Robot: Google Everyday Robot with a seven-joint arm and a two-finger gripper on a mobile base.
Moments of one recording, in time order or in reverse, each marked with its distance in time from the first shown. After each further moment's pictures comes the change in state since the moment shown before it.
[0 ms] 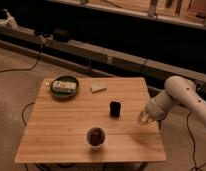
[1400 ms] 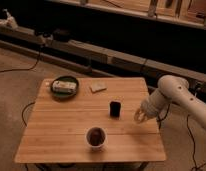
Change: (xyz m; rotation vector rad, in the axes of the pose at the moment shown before) arm 0.002 -0.026 0.015 -0.001 0.075 -0.003
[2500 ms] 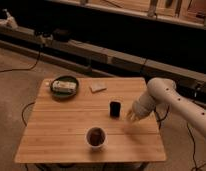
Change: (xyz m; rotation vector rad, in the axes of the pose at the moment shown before) arm -0.013 -0.018 0.032 -0.007 -0.017 0.072
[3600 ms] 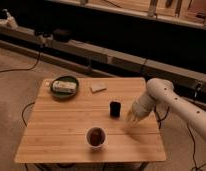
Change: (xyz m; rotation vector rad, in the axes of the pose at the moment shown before) arm 0.010 0.002 0.016 -0.046 -0.035 0.009
